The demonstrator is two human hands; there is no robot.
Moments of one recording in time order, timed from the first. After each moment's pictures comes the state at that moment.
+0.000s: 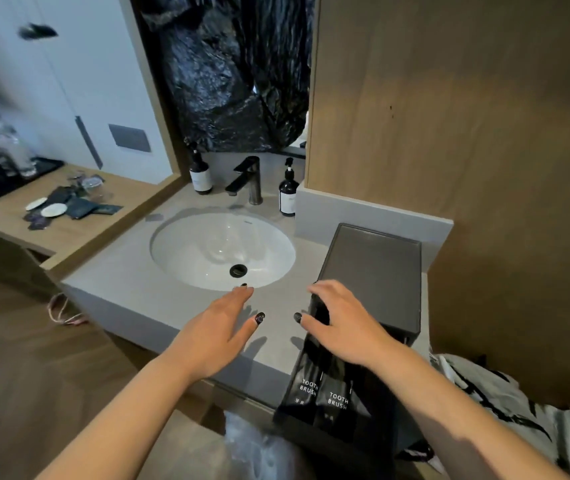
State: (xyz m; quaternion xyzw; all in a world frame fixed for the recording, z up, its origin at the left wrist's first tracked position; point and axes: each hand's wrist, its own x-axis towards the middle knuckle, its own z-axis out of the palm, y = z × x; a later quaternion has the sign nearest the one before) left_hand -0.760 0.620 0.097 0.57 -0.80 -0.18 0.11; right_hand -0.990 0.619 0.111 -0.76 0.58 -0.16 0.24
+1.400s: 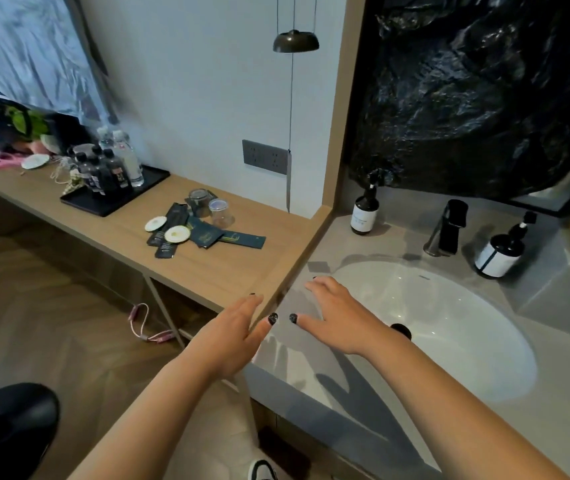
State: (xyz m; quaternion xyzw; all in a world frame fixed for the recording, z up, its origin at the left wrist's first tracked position) left_hand -0.346 0.428 0.105 0.67 -0.68 -0.28 0.10; right_hand -0.538 0.383 0.111 -0.79 0.55 -0.06 0.26
